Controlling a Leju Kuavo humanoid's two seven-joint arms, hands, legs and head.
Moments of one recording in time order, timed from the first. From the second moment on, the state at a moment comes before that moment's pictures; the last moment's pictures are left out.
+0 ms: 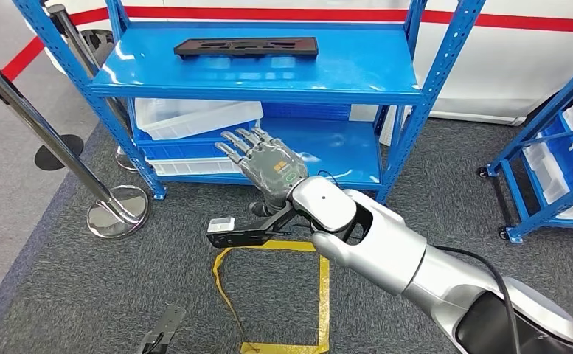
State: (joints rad) left arm -0.12 0.10 -0.68 -0.28 0.50 0.28 -0.34; right arm -0.93 -0.07 1.10 -1.32 0.80 0.07 0.26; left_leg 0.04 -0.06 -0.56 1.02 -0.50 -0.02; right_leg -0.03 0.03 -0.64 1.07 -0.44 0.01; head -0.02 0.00
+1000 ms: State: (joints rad) left arm -0.15 0.10 -0.72 -0.28 0.48 0.23 -0.32; right arm -0.89 0.00 0.95 -1.27 0.75 -0.12 0.32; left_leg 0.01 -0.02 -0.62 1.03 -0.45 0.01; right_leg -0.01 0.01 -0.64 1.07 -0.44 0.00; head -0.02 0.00
